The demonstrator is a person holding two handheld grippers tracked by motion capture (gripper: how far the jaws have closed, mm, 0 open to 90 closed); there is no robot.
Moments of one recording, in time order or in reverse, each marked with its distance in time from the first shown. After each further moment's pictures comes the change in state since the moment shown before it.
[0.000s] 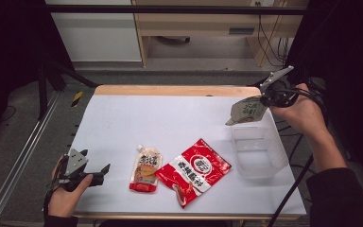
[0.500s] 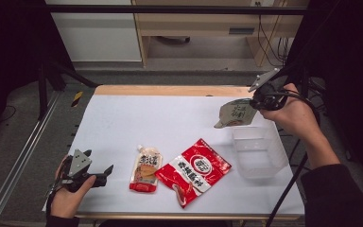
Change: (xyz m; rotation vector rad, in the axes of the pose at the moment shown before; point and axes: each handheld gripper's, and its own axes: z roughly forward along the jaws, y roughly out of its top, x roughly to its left) left arm -0.008 0.003 0.003 0.003 -0.027 0.021; right arm 0.029 0.019 -0.009 -0.004 0.035 -0.109
